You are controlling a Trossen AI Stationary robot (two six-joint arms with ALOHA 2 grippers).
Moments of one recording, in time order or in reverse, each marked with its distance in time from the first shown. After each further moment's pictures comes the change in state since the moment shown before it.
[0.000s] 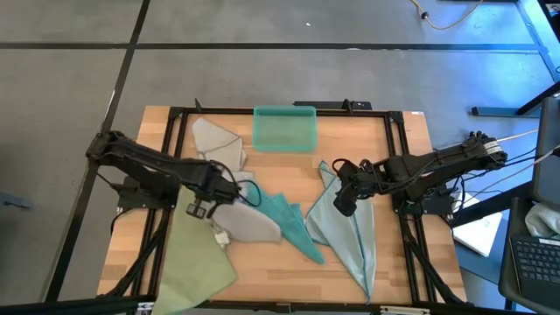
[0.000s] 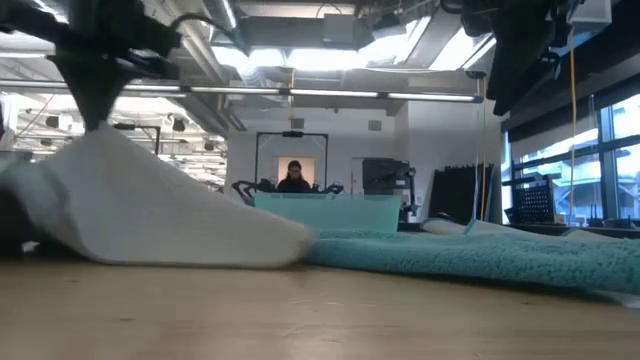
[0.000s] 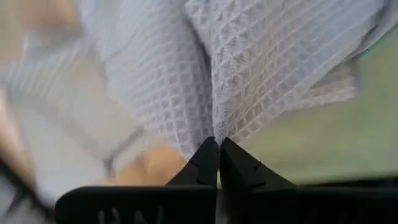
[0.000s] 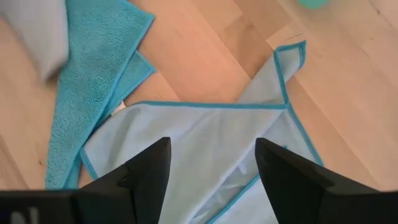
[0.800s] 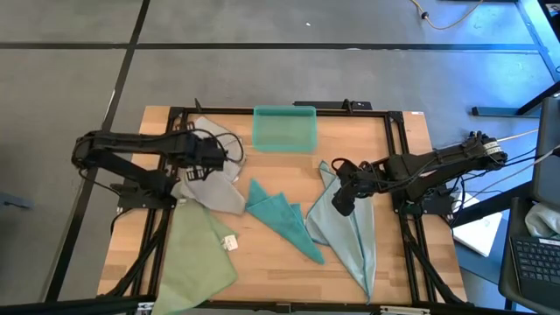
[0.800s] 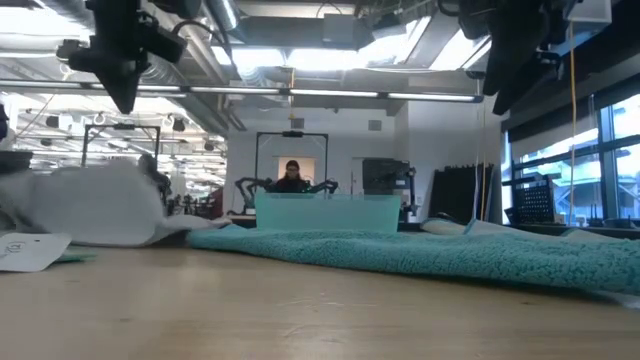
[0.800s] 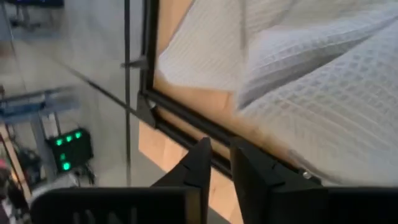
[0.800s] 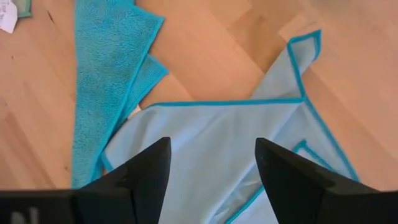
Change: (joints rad) left arm 0.309 -0.147 0.000 -0.141 -0.432 -0.294; right arm -0.015 0.000 0.000 0.030 -0.062 0.068
